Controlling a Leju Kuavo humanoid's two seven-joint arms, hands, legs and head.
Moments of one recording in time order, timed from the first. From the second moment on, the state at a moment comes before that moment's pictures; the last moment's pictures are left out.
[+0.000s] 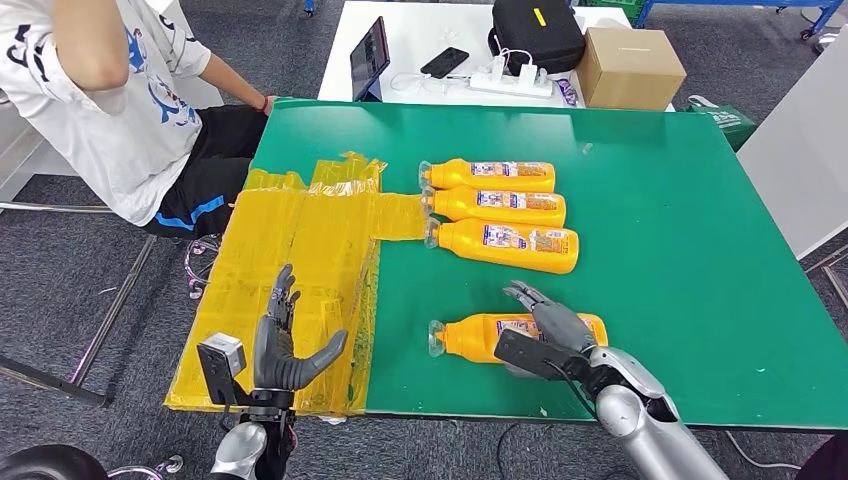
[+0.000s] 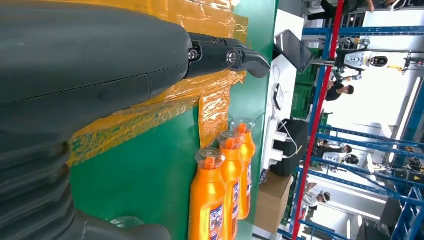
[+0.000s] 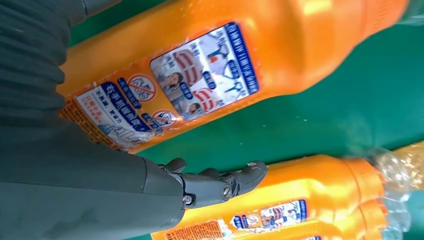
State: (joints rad) left arm -0.05 -0.26 -0.09 -1.23 -0.05 0.04 -0.57; right arm -0.18 -0.34 0.46 -1.36 0.56 0.10 -0.13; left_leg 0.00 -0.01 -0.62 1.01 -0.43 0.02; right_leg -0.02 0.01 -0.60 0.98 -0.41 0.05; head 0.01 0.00
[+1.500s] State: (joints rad) left arm -0.06 -0.26 -0.09 -1.19 -0.07 0.04 -0.57; right arm -0.19 -0.47 0.53 -1.39 0.60 0.13 -0.05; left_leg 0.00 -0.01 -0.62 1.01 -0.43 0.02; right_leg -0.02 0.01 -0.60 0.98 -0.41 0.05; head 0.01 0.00
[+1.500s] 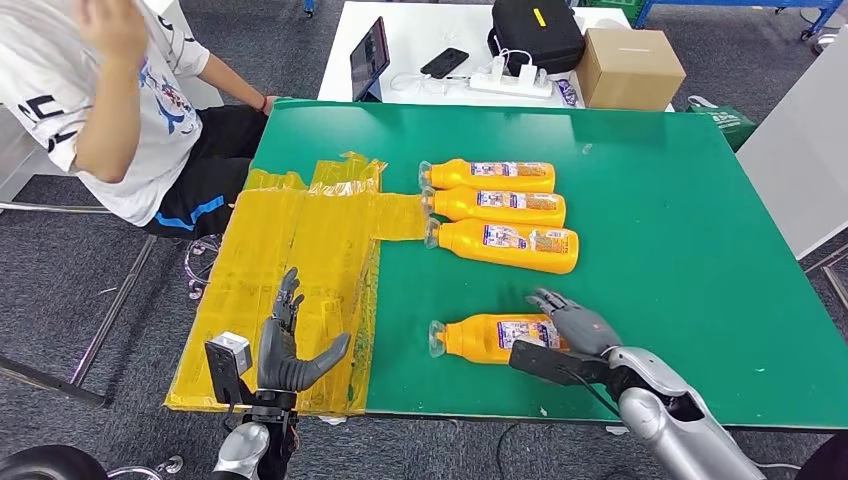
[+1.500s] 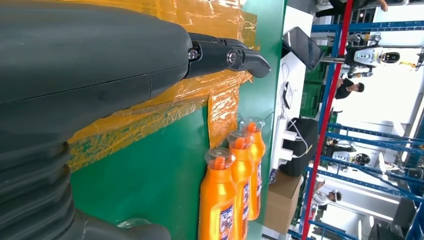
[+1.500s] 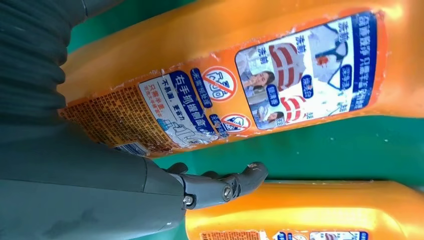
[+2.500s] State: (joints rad) left arm -0.05 -0.26 -0.09 -1.18 -0.04 0.04 -0.56; right arm -0.12 -0.29 0.42 -1.45 0.61 -0.14 -0.21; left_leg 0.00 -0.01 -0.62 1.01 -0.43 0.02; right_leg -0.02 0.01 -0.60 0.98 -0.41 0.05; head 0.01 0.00
